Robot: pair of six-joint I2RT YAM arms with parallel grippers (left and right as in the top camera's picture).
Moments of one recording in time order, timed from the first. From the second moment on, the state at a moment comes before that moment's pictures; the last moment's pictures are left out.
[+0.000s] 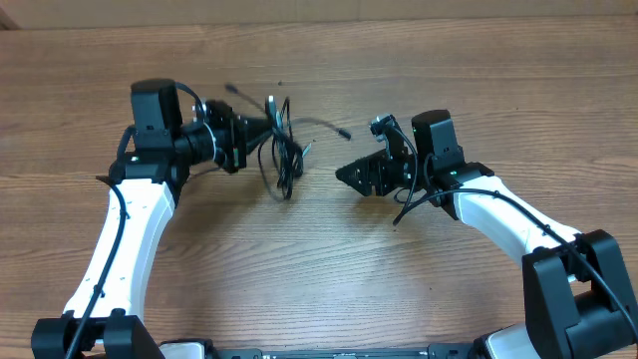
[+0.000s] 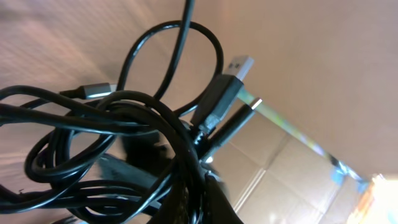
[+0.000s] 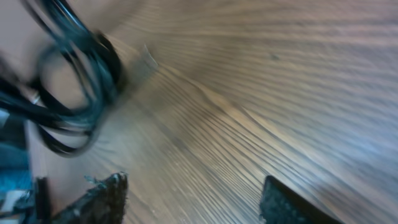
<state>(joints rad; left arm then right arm) 0.01 1.47 1.08 -0.37 0.87 -1.47 0.32 1.66 0.90 -0.05 -0.73 0.15</state>
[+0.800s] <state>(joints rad) -0.03 1.47 1.08 -0.61 0.67 -1.36 0.32 1.66 0.89 0.19 -1.21 0.15</state>
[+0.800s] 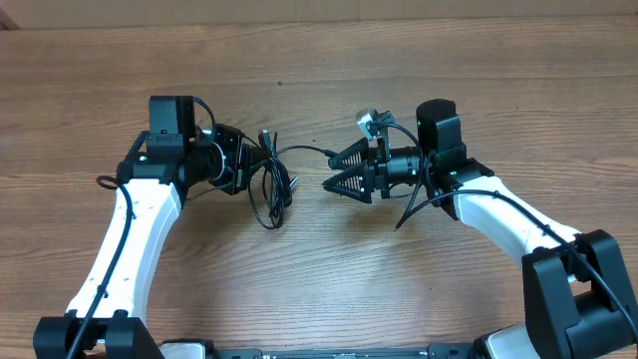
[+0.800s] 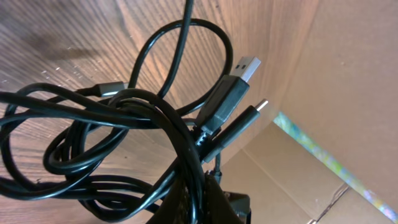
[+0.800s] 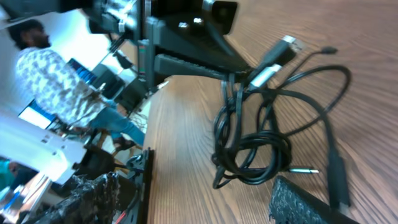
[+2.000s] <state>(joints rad) -0.19 1.47 1.08 -0.48 0.71 -1.42 0.40 1.66 0.89 0.22 -1.10 0.14</state>
